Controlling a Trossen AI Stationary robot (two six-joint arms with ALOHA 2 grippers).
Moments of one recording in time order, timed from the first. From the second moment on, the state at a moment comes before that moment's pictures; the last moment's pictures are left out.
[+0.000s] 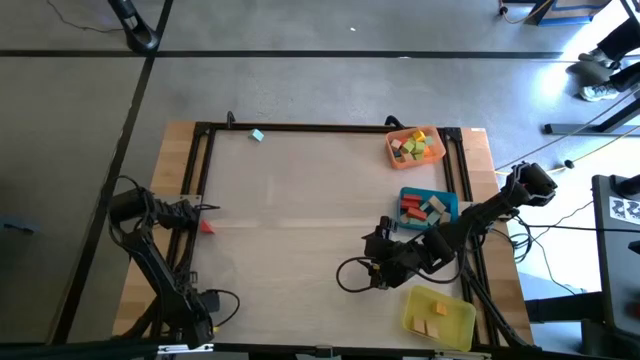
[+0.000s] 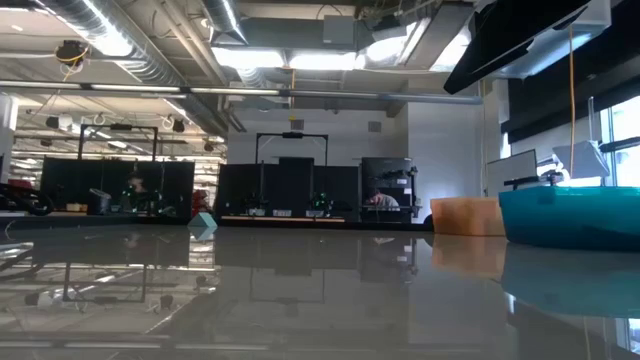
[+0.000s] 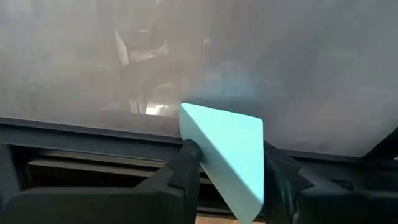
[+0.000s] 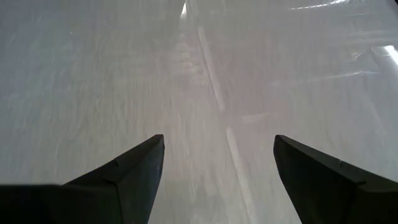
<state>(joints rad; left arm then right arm) -1.15 1.81 1.02 -0.94 0.36 -1.23 0.56 1.51 1.10 -0.58 0.53 0.54</state>
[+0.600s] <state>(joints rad) -0.97 1.69 1.07 -0.99 0.16 -1.16 0.56 1.51 1.10 -0.58 0.44 0.54</state>
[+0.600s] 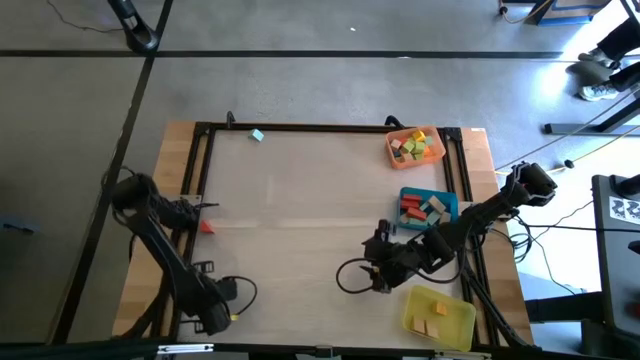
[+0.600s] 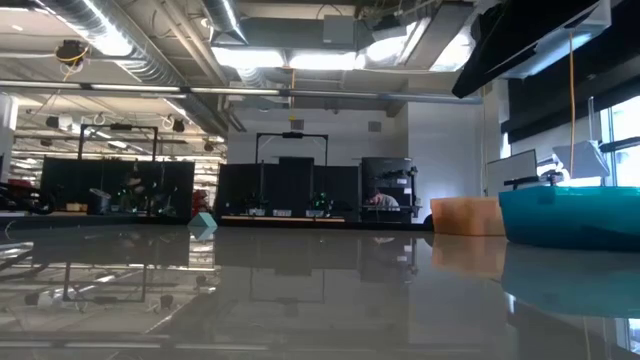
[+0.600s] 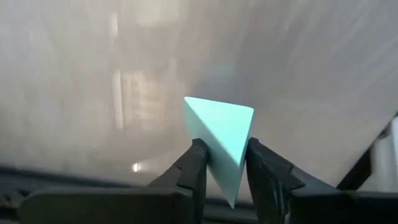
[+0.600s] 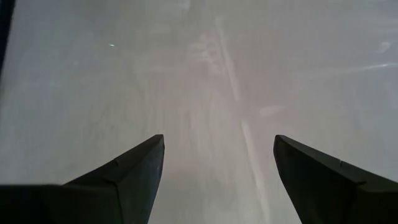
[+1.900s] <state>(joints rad) -0.62 1.59 1.08 -0.47 -0.61 -0.23 0.50 1.51 0.86 0.25 0.50 -0.04</state>
